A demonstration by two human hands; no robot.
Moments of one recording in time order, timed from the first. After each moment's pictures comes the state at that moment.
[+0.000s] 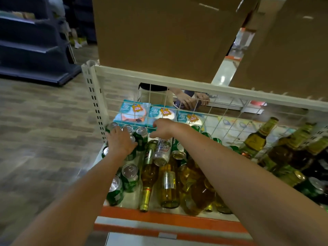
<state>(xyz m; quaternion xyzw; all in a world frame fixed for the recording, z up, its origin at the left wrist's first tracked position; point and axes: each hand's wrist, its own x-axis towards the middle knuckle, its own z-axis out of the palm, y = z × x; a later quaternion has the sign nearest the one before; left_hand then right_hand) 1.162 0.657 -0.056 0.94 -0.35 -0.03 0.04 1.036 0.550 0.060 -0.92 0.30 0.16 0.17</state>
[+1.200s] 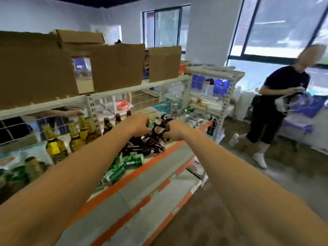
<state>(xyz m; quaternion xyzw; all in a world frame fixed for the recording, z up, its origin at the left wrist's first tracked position) 0.426 0.483 0.159 0.55 -0.84 -0.02 0.03 0.256 0.523 0.153 -0.72 0.68 -0.06 0.15</state>
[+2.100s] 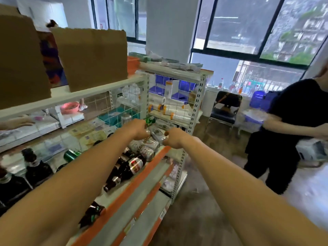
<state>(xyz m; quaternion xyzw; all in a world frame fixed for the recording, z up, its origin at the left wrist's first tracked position) 0.114 0.157 0.103 0.47 -0.87 -0.13 0.03 -0.039 0.247 0.103 -0.62 0.77 -0.02 0.14</state>
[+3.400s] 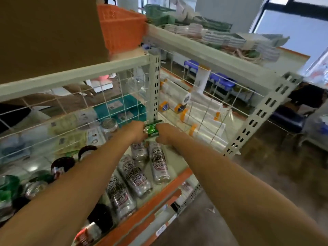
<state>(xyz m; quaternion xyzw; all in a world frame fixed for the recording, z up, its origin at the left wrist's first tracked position) -0.050 -0.163 -0.019 0.63 -0.76 -0.16 -0.02 -0.196 -0.148 -0.022 -0.74 0.64 0.02 0.19</state>
